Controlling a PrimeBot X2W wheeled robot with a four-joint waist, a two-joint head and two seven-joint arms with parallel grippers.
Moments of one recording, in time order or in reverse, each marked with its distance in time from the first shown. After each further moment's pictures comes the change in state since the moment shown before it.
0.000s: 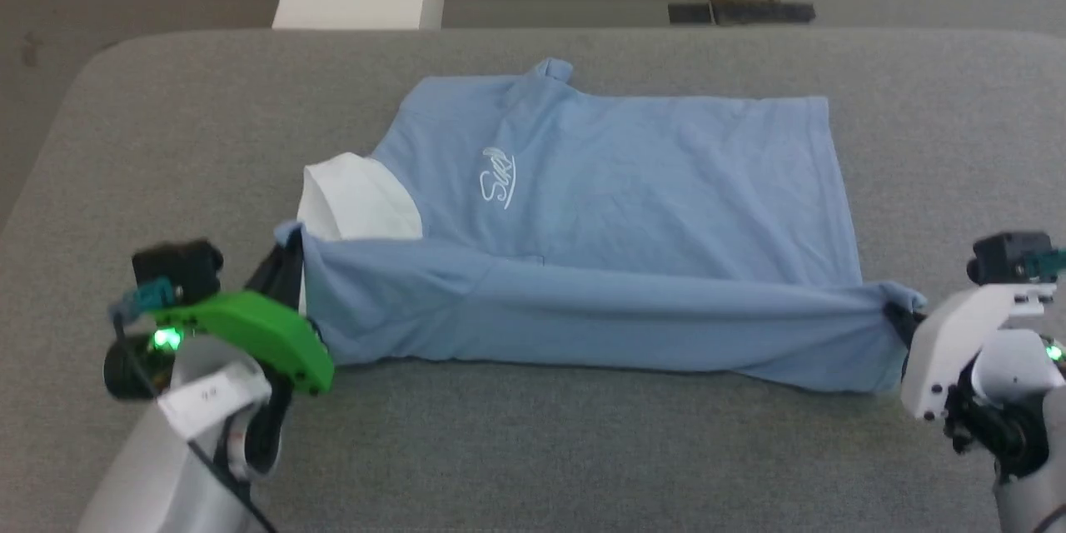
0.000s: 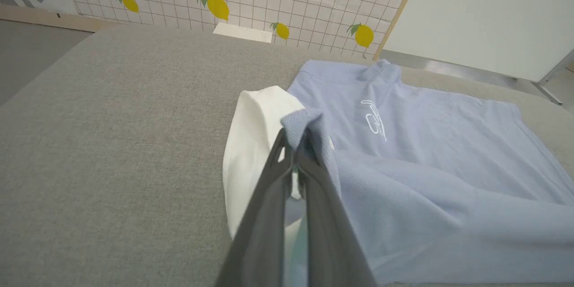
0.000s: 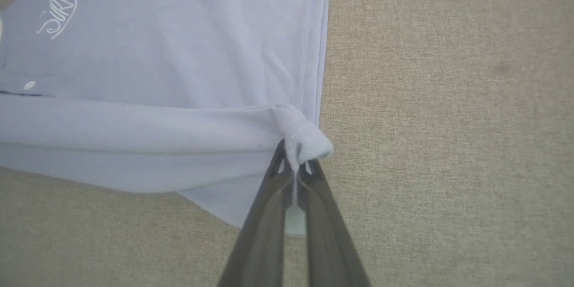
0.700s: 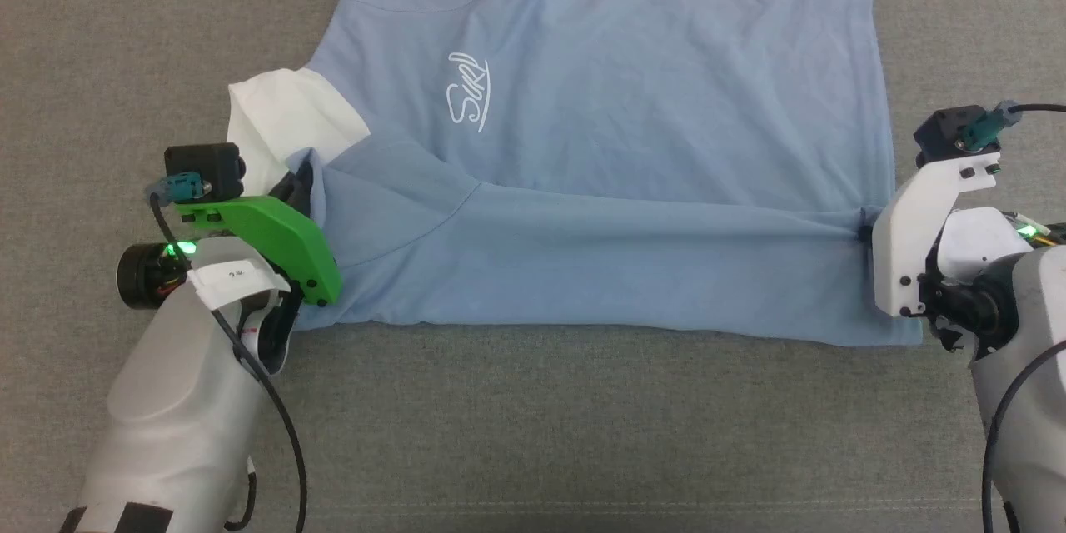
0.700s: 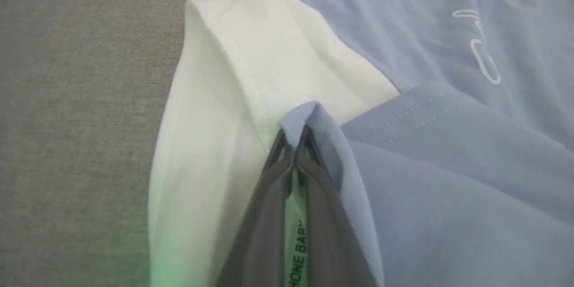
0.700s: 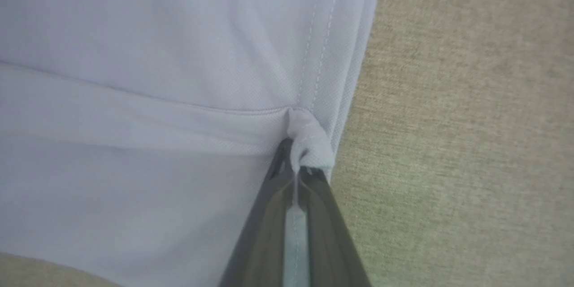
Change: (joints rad) left arm -0.358 -0.055 -0.072 0.466 0.043 -0.104 -0.020; right arm -0.301 -0.017 0.115 0.151 -0.088 0.000 0.263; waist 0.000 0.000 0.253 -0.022
